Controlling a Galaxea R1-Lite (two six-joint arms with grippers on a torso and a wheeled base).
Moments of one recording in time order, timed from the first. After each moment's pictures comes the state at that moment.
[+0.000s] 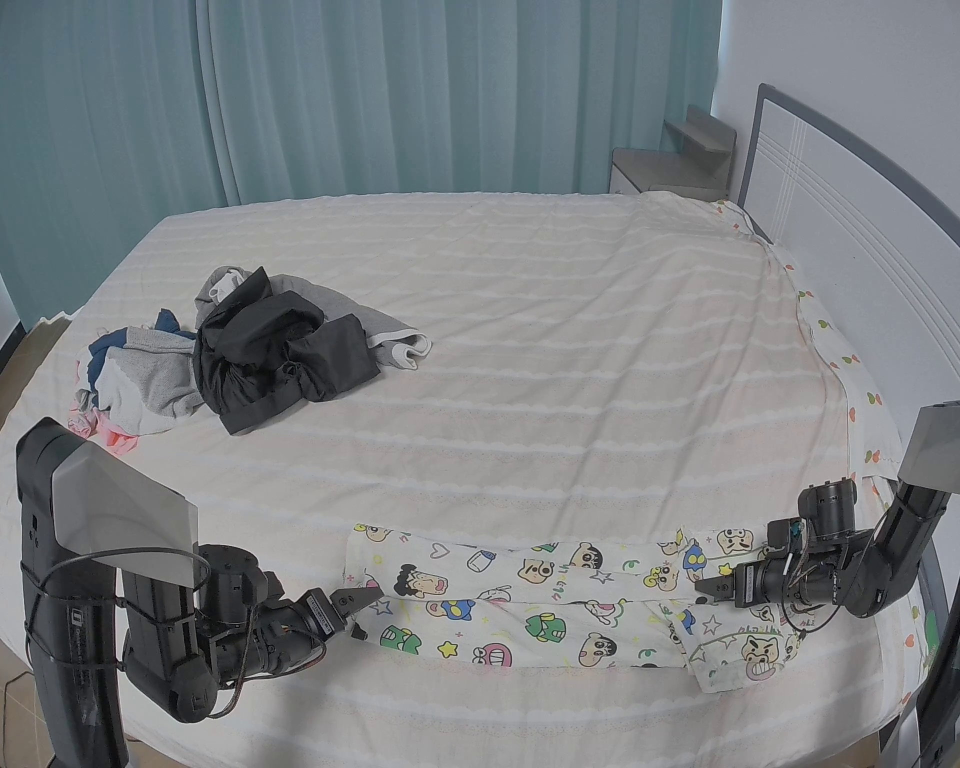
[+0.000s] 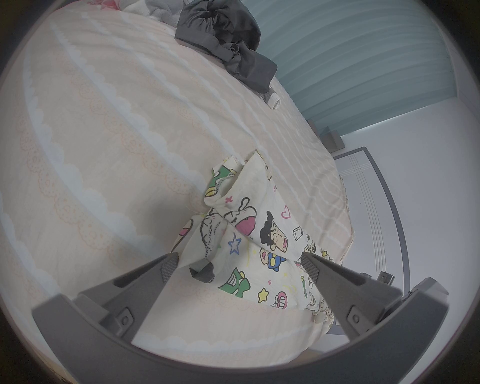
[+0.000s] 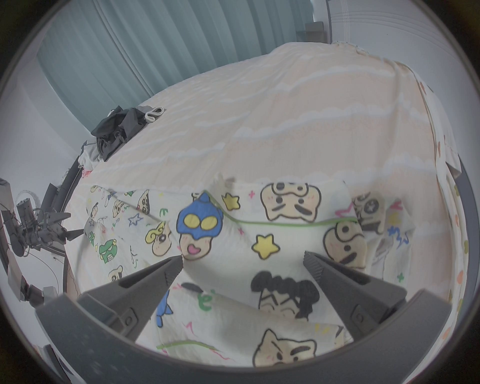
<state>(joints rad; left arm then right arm) -0.30 2.33 -0.20 -1.55 -0.26 -0.89 0.08 2.14 -0.44 -0.89 0.19 0.07</state>
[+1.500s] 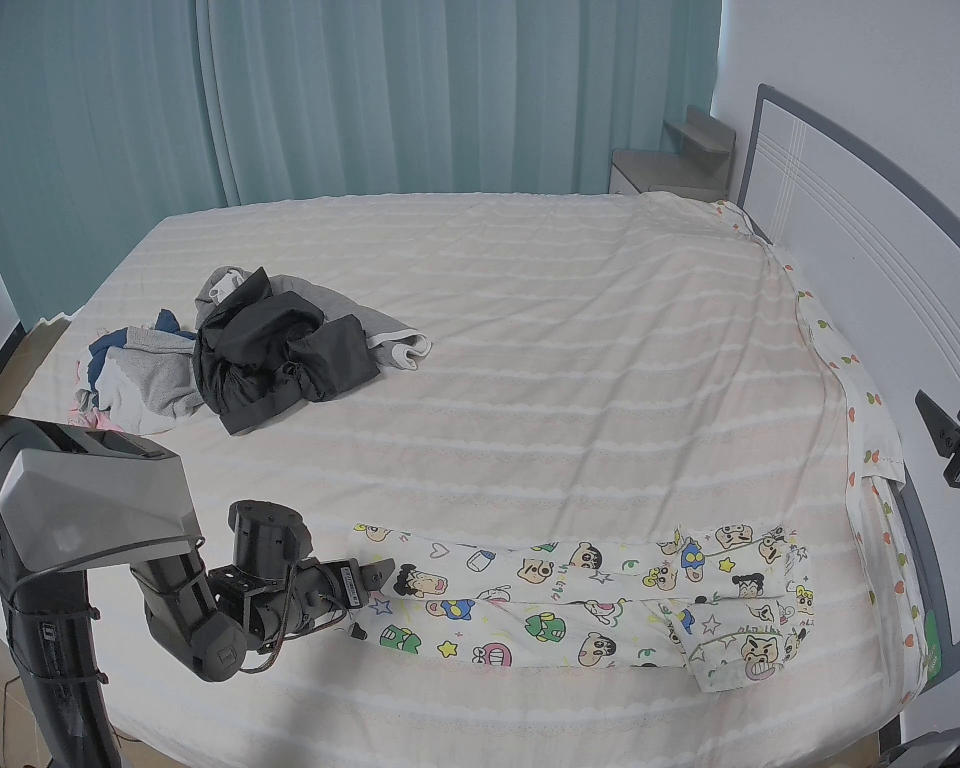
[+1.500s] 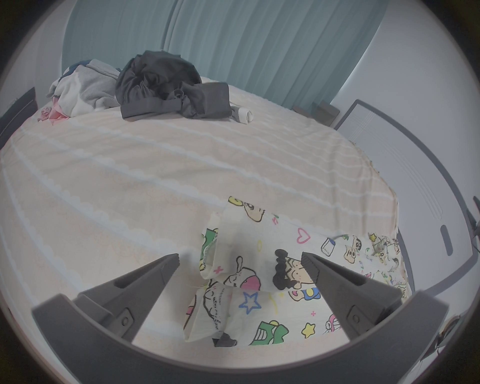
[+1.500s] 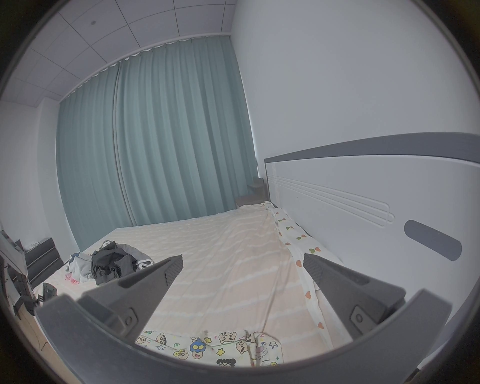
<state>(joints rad) -0.37 2.21 -0.47 -1.15 0.05 -0.46 -0.28 1.09 -0.25 -0.90 0.16 0.19</state>
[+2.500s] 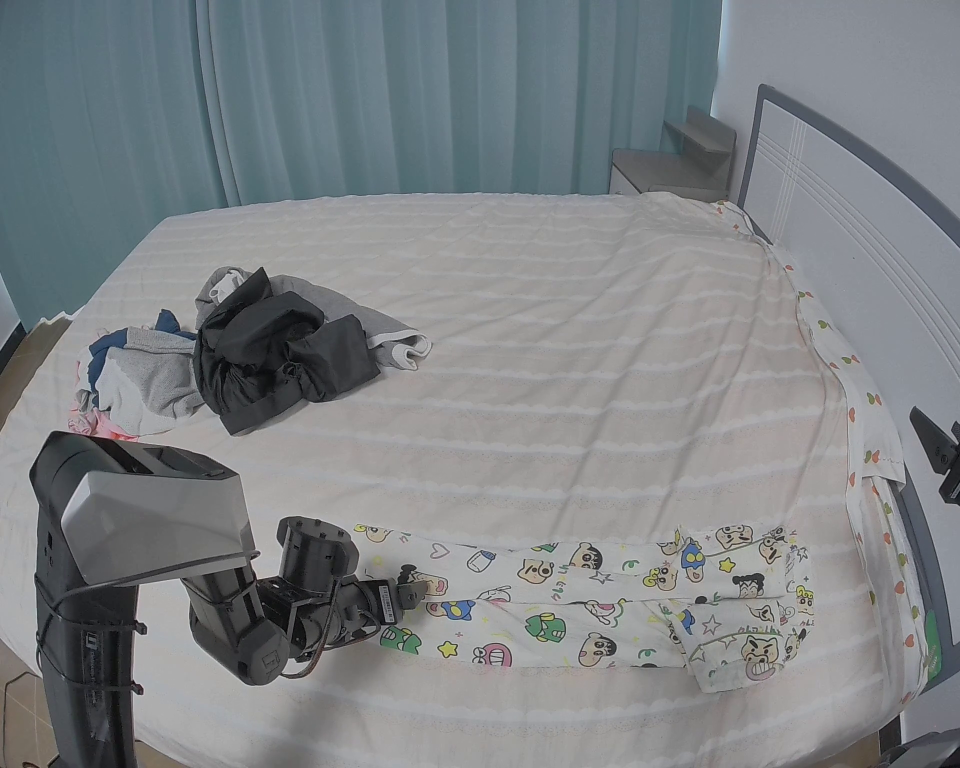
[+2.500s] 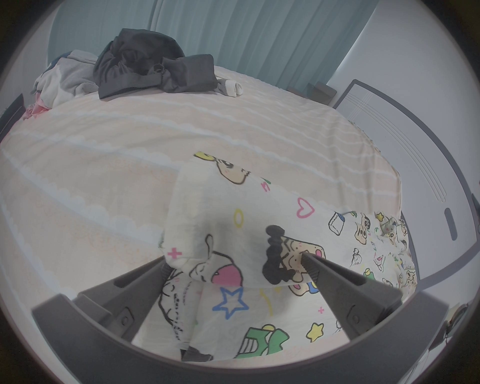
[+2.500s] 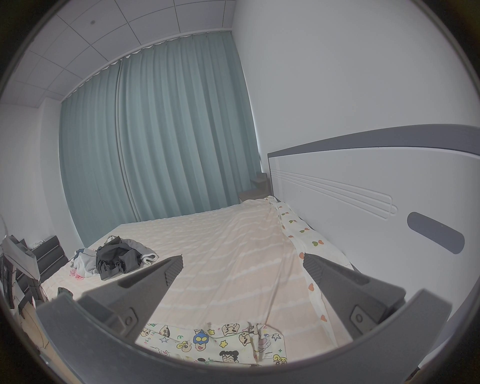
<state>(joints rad) -0.44 2.33 -0.58 -1.08 0.05 -0.46 -0.28 1.09 -0.22 -0.90 0.19 0.19</state>
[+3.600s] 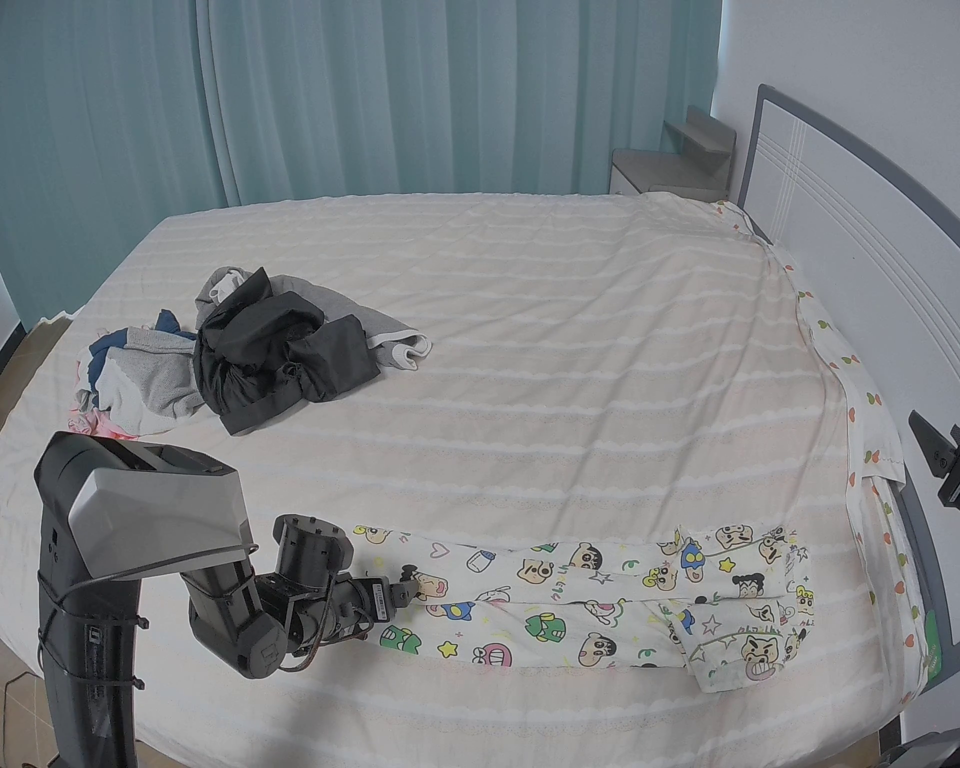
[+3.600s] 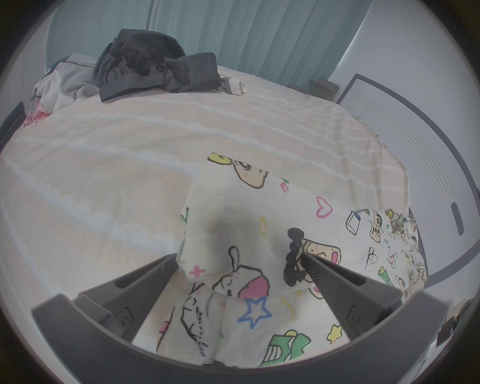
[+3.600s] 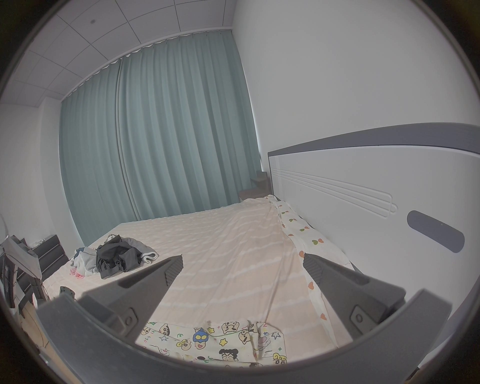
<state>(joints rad) -0.41 2.35 -0.61 -1.06 0.05 -0.41 -0.28 1.09 -0.21 -0.90 0.19 0.19</state>
